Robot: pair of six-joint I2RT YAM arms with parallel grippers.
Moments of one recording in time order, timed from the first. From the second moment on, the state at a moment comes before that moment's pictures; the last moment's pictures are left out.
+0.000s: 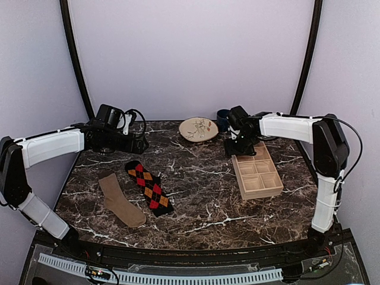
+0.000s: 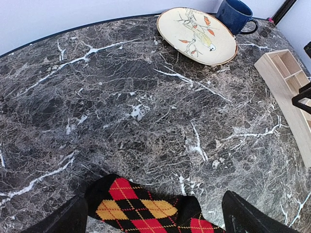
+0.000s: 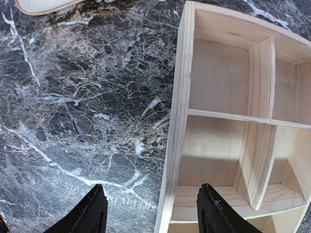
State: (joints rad) left arm -0.43 1.48 1.08 -0.34 0.05 -0.18; right arm 0.59 1.95 1.52 -0.69 0.15 0.37
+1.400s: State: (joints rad) left arm -0.44 1.56 1.19 -0.40 0.02 -0.24; right arm 0.81 1.94 1.42 -0.72 0.05 0.04
